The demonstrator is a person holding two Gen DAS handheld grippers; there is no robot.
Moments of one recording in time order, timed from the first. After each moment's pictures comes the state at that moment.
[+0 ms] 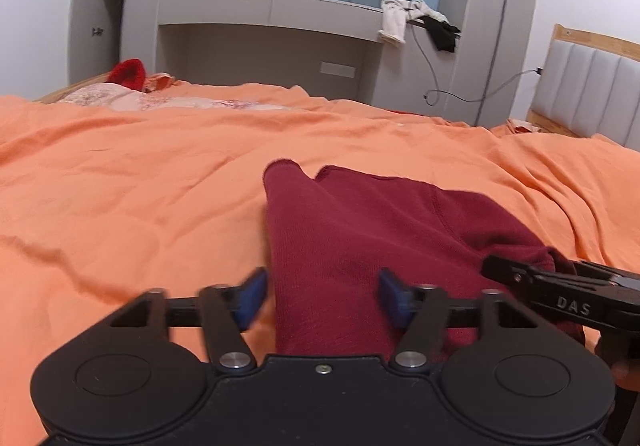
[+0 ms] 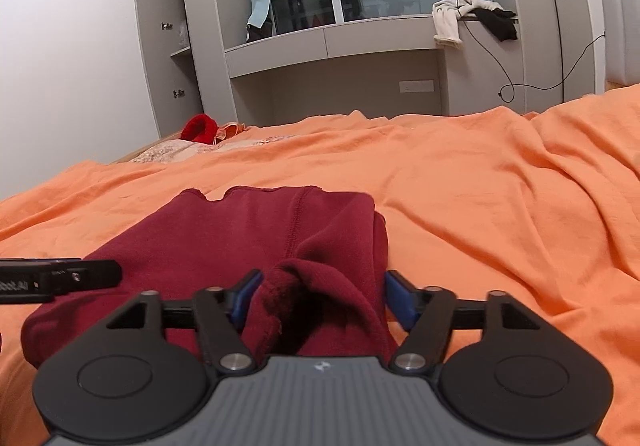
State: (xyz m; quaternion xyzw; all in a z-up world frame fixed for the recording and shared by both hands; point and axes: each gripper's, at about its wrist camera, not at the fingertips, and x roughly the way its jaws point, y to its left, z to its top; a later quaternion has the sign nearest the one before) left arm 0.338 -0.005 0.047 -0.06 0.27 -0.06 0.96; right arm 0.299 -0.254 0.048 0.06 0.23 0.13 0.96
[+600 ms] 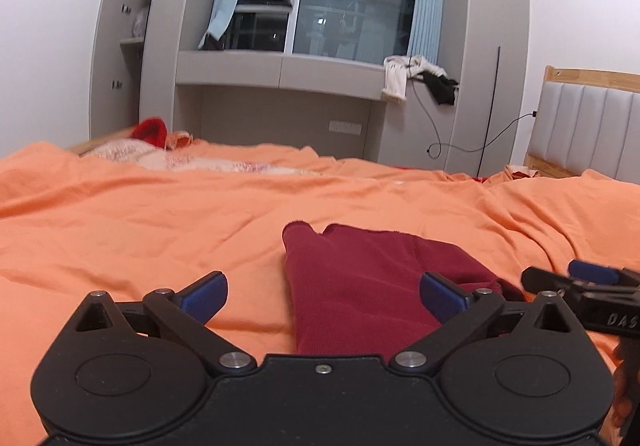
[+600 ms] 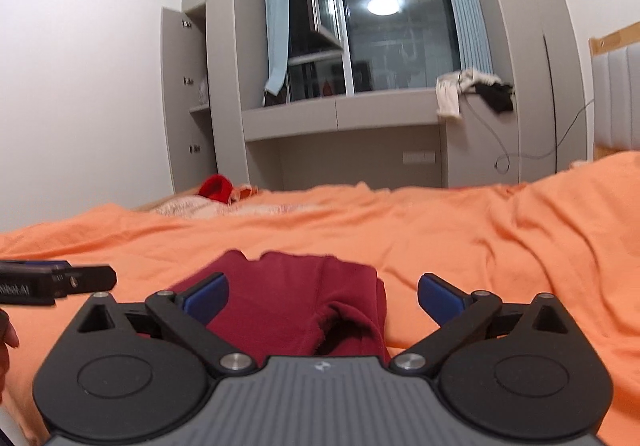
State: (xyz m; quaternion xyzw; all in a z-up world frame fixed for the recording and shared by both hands) left arm 0.247 -0.004 0.094 -0.04 0.18 -0.05 0.98; right arm 0.198 -0.262 0.103 0.04 0.12 0.13 0.98
